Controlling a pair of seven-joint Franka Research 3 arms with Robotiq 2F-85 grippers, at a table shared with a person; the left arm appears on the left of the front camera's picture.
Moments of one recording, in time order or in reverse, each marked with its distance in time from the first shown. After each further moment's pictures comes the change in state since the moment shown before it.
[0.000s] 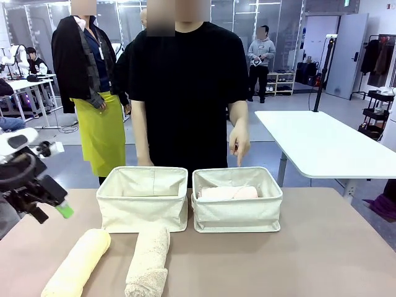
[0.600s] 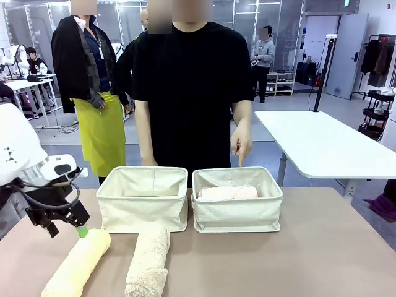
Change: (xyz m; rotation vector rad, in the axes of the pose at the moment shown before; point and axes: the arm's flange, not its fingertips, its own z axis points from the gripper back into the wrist) left arm 0.026 0.008 -0.070 0.198 0.095 0.047; right arm 0.000 0.000 0.000 0.000 0.000 0.000
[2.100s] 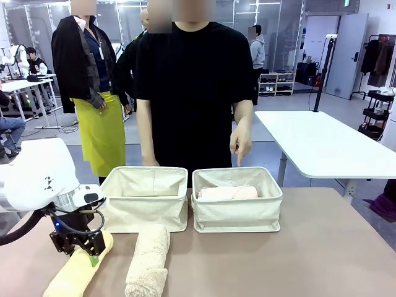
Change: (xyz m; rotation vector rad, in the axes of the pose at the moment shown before) left arm 0.012 -0.021 -0.081 0.026 0.150 -0.024; right arm 0.000 0.000 0.000 0.000 0.000 0.000
